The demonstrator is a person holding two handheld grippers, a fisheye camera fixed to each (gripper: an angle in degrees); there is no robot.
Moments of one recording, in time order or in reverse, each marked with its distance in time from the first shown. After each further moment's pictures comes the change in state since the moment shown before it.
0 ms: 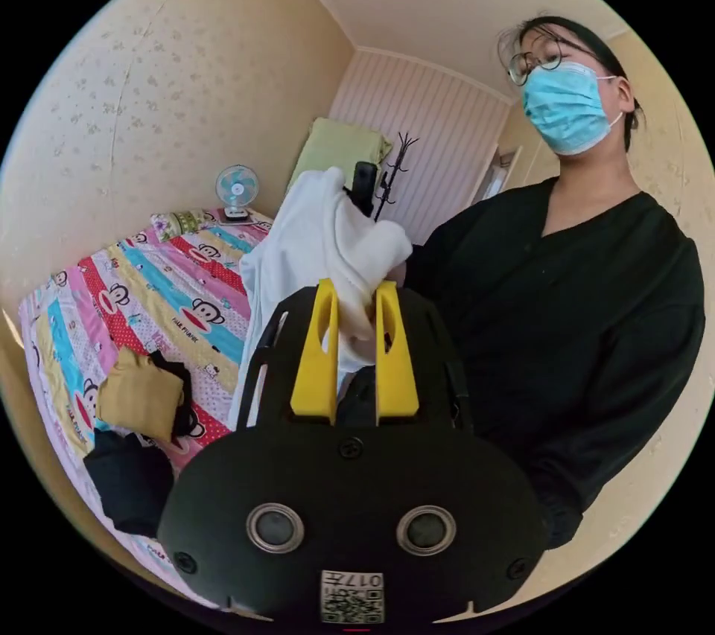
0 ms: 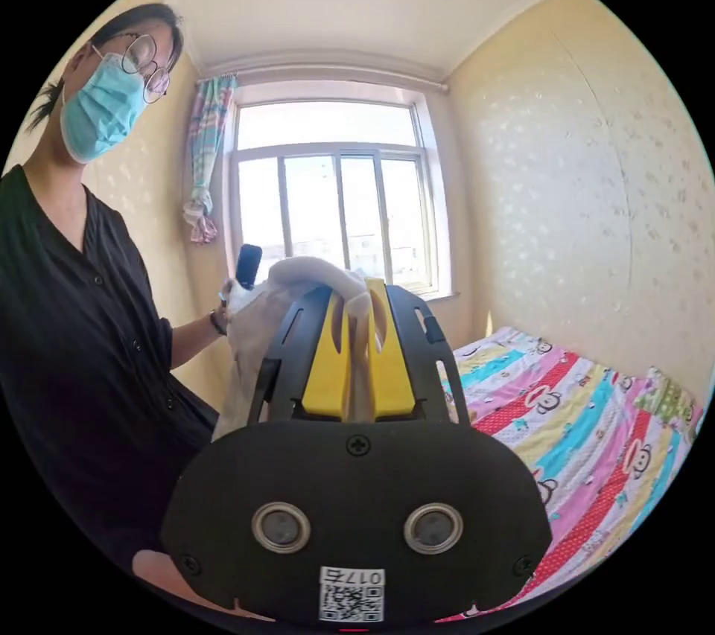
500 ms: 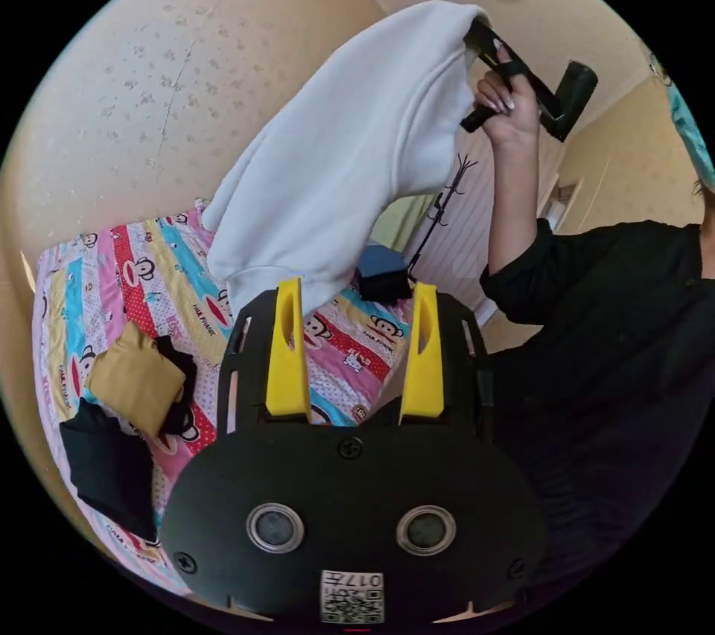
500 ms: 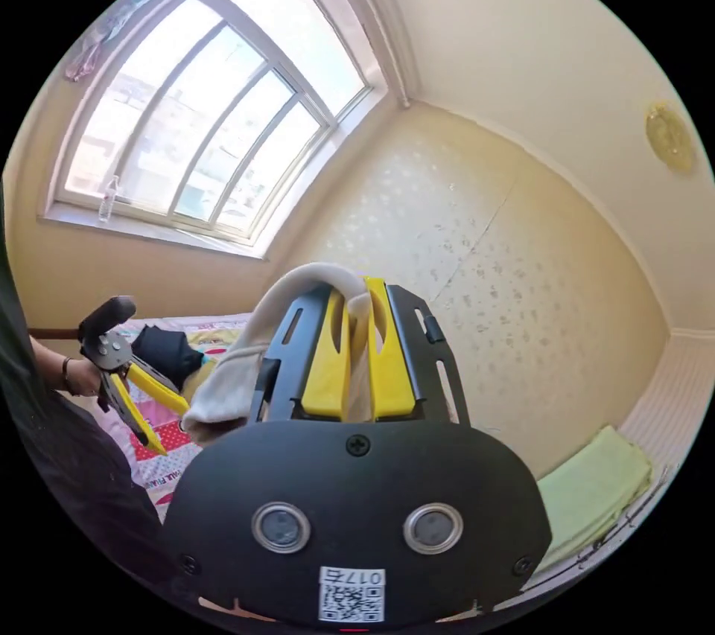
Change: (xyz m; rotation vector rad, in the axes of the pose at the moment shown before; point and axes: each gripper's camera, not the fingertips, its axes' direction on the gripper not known) left arm -0.003 -0.021 0.105 -0.008 -0.256 0.024; right arm -0.170 -0.174 0.052 -0.229 0.896 -0.457
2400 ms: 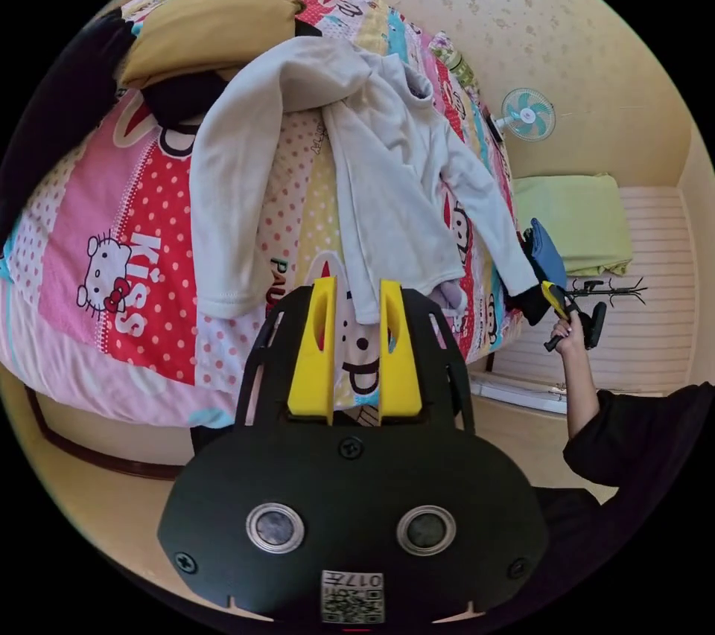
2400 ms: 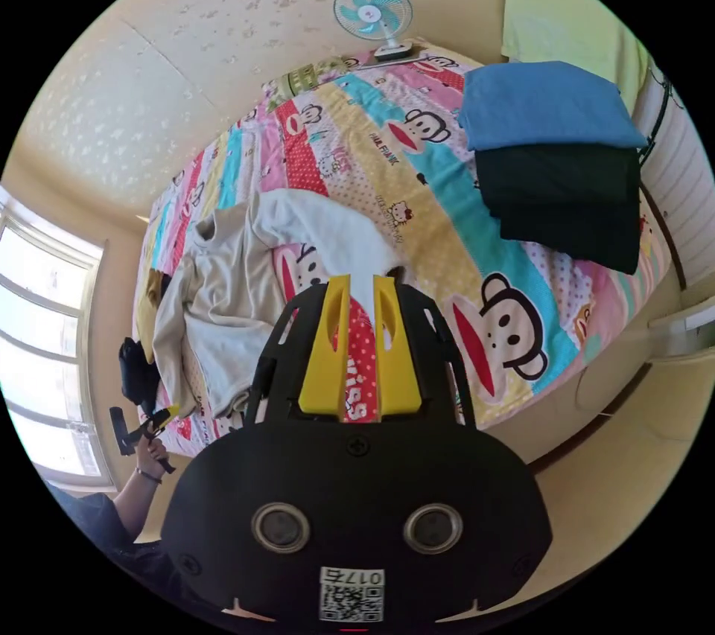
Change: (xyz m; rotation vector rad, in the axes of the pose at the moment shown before) left arm -0.294 0.287 0.370 -0.376 -0.114 -0.991; right arm -0.024 0.901 0.379 -1.204 -0.179 1.074
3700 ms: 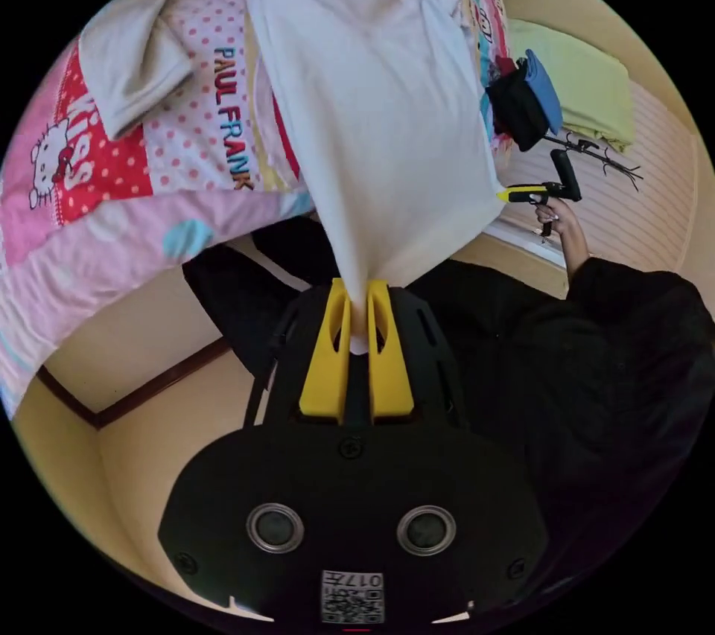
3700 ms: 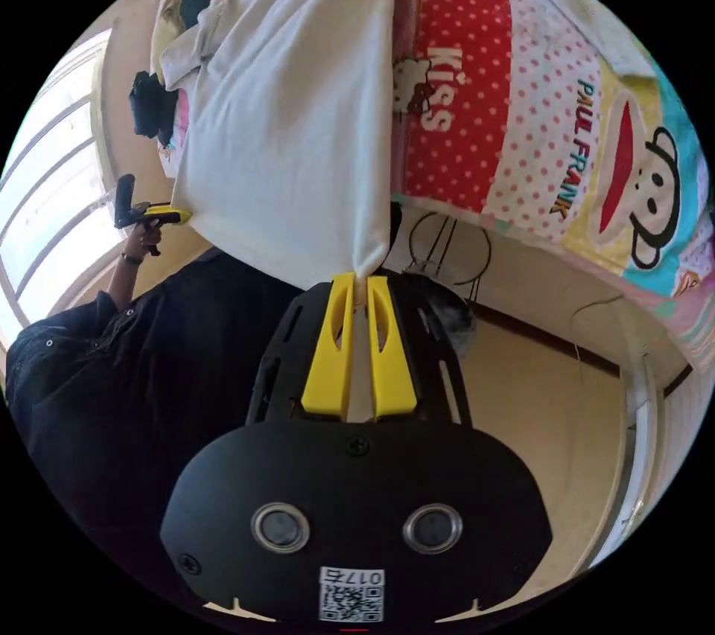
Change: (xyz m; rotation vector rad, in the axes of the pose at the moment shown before) left arm -0.009 0.130 0.080 -0.739 0.043 0.079; right arm 0.025 0.202 0.211 -1.099 -0.238 -0.242
